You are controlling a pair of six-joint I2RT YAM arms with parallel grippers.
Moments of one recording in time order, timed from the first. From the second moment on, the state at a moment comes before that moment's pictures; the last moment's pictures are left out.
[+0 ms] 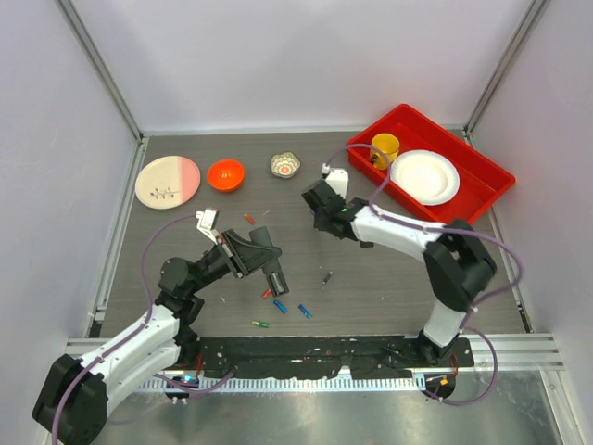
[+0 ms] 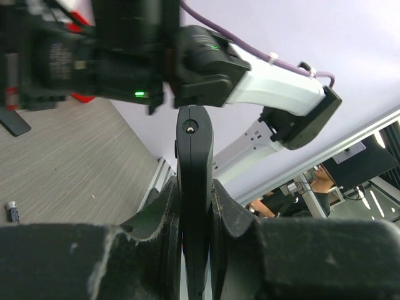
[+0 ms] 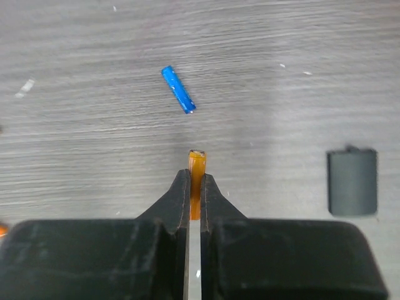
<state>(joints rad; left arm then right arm) -0.52 0.76 0.19 0.91 0.56 -1.20 0.76 1.80 1.23 -0.36 0.46 0.61</state>
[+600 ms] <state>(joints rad) -0.52 0.65 0.15 0.80 0.41 -1.18 0.80 1.82 1.22 -0.86 0.56 1.81</state>
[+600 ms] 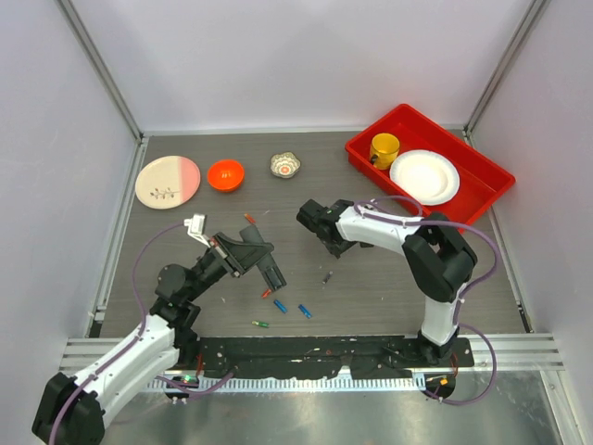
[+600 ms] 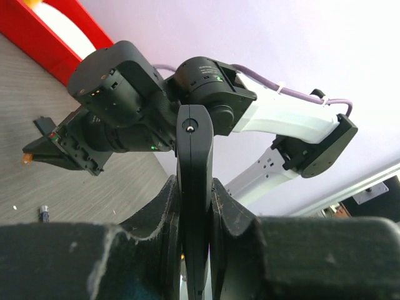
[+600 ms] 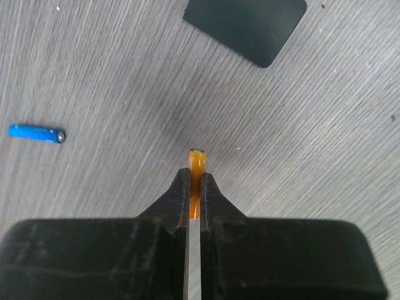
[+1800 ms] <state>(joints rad) -0.52 0.45 0.12 0.52 0.28 -1.15 0.81 1.84 1.29 -0.82 0.61 1.51</state>
